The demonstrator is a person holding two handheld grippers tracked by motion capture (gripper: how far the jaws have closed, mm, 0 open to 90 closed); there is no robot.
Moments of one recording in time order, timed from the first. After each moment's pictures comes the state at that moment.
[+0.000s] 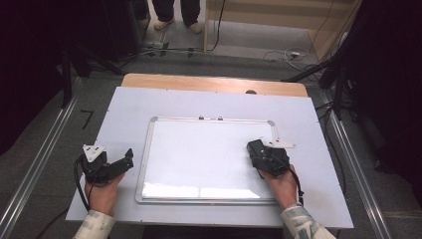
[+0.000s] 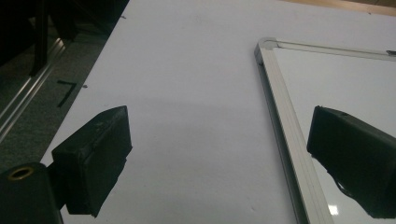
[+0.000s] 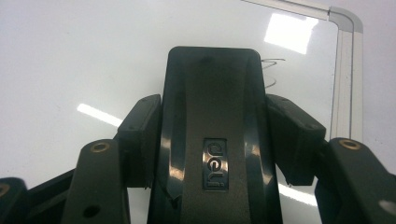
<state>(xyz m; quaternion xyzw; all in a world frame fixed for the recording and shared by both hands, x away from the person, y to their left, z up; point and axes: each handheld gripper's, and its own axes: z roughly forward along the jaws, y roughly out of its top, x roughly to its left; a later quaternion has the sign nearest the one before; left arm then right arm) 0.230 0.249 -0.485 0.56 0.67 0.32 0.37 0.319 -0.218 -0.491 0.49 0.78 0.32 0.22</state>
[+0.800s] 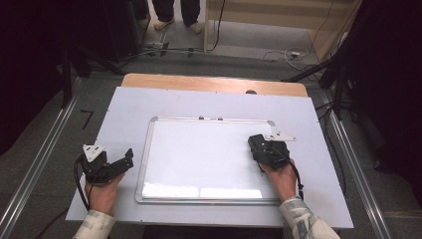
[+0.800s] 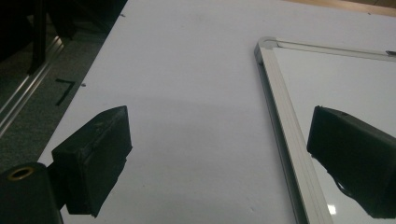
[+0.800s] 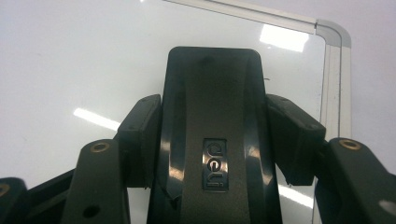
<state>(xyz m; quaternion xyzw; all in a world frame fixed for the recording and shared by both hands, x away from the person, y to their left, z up) 0.231 0.250 -0.486 0.56 0.67 0.31 0.37 0.340 -0.221 -0.490 0.50 0.77 0.32 0.22</state>
